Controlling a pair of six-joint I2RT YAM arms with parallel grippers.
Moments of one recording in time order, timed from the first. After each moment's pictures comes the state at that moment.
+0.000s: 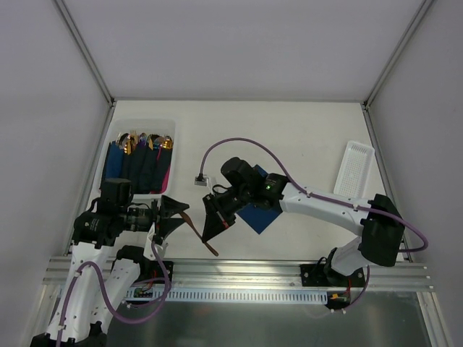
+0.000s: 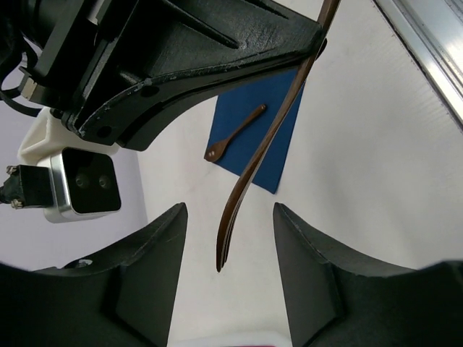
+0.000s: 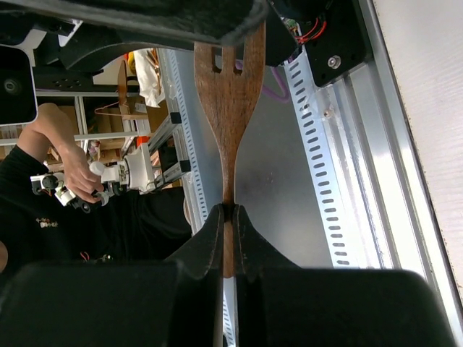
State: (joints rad) left arm -0.15 0.57 0.80 -1.19 1.14 1.92; right arm 1.09 1.52 1.18 -0.35 -0.83 0.64
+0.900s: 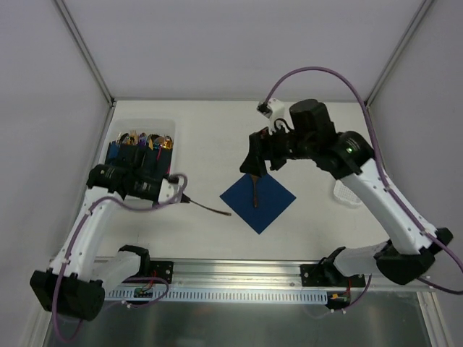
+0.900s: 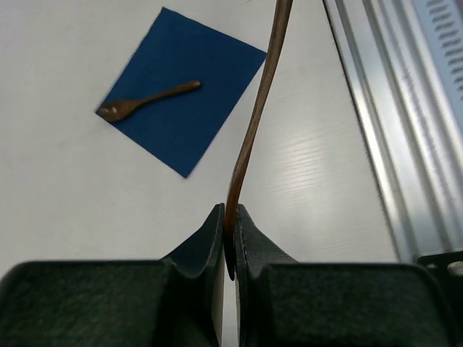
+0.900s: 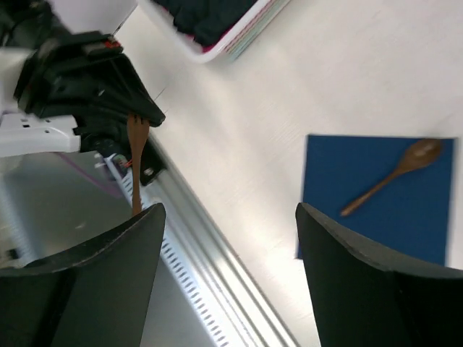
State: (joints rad) left arm -0.18 0.95 0.98 -1.23 1.07 1.55; right arm 0.74 1.38 1.67 -0.93 -0.39 0.23
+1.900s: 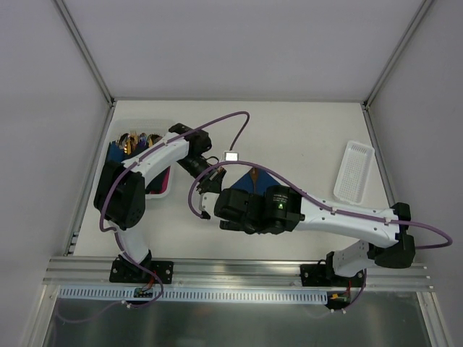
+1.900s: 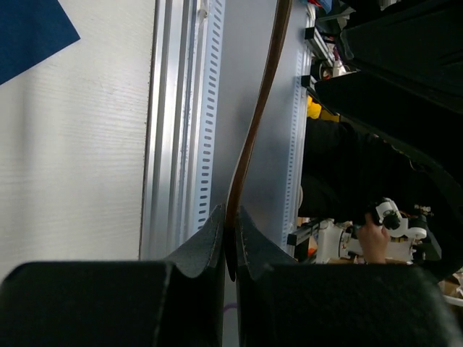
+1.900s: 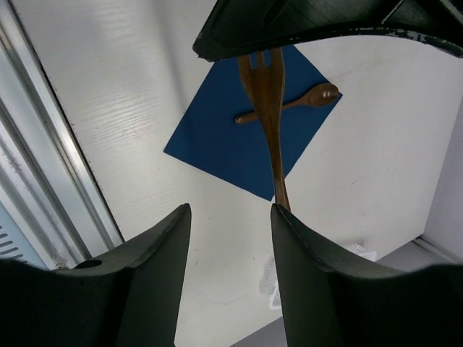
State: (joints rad) left arm -0.51 1.80 1.43 -1.43 1.17 0.63; right arm 1.42 1.47 1.55 -1.20 0.42 -0.21
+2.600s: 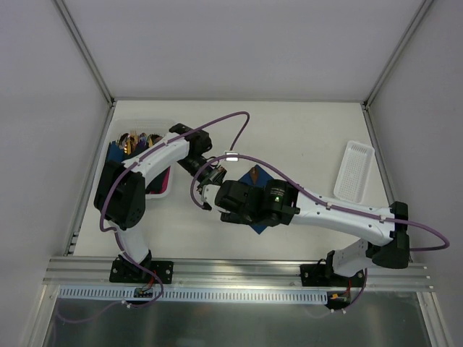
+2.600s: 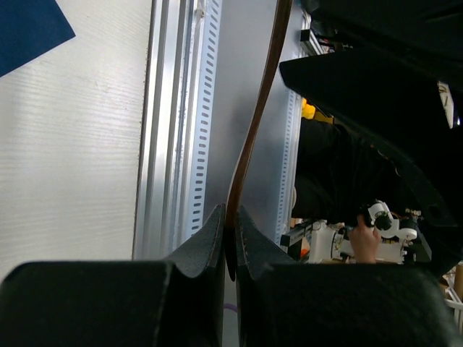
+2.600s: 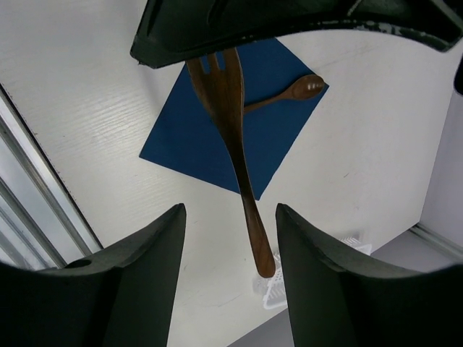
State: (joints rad) left arm -0.51 1.80 1.43 -1.43 1.18 0.60; right arm 1.34 1.47 1.50 -1.14 0.44 -0.25
